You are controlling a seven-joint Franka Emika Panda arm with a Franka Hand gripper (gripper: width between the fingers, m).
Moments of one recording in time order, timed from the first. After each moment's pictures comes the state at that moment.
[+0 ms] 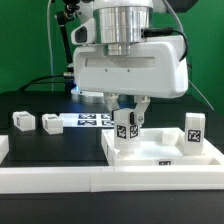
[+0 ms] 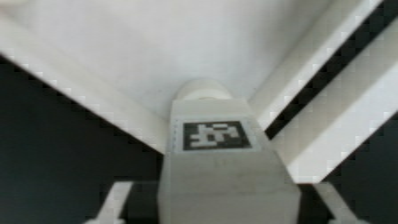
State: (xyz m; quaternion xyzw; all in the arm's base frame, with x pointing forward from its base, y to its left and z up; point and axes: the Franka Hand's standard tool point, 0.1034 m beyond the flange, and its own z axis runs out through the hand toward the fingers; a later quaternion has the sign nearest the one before) arm 0.604 0.003 0.083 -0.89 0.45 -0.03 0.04
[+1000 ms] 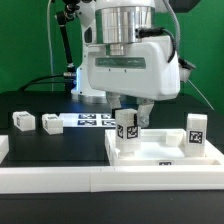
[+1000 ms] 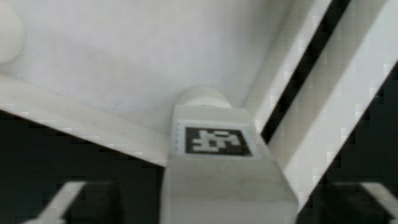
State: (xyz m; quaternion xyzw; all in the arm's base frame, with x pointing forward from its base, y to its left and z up) arm 0.605 0.007 0.084 -0.87 0.48 -0.03 0.04
